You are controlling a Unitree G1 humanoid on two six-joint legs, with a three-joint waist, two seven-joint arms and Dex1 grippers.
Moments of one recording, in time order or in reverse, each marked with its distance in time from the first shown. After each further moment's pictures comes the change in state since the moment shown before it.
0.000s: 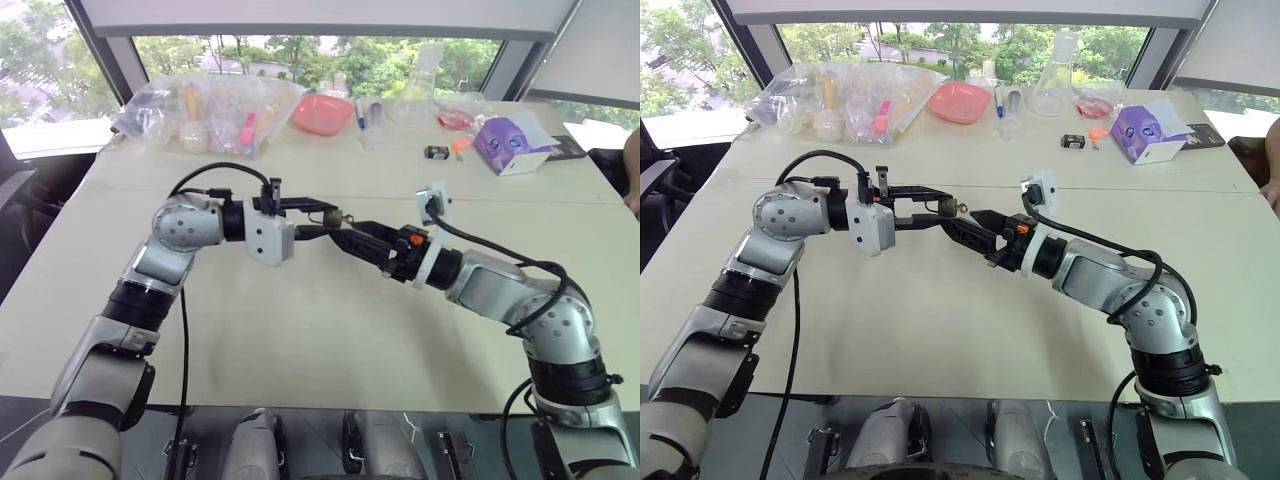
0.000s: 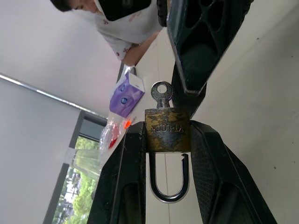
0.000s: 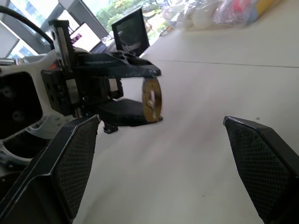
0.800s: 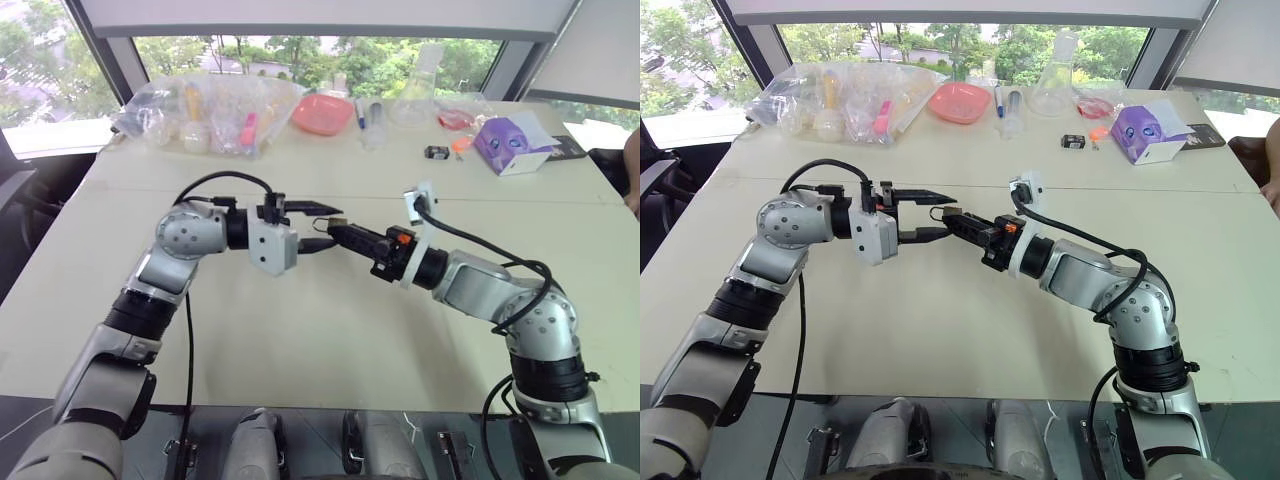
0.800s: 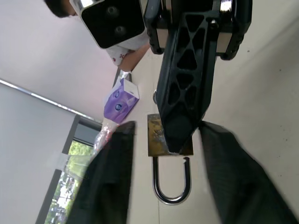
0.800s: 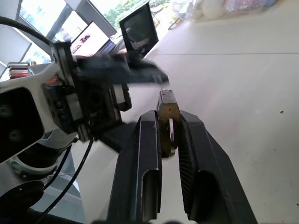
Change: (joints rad) left arm 0.033 -0.009 0.001 -0.052 -0.014 0.039 -0.012; right arm -0.013 0.078 -0.015 0.020 0.007 0.059 -0.059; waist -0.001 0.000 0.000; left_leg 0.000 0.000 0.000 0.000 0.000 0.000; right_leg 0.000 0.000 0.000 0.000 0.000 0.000
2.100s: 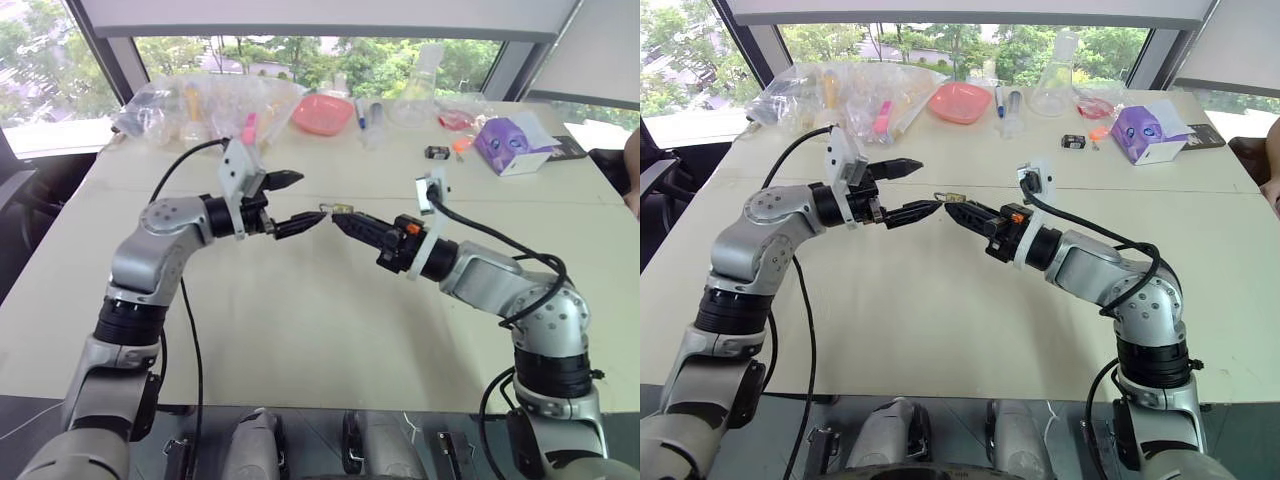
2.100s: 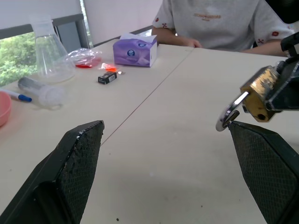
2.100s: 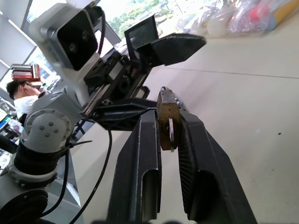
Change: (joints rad) left arm 0.038 -0.066 0.200 -0.176 -0.401 1.035 0.086; right arm -0.020 0.011 -0.058 -0.030 -0.008 0.028 0.023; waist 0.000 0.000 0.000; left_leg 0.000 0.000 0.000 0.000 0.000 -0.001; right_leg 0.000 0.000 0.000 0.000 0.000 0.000
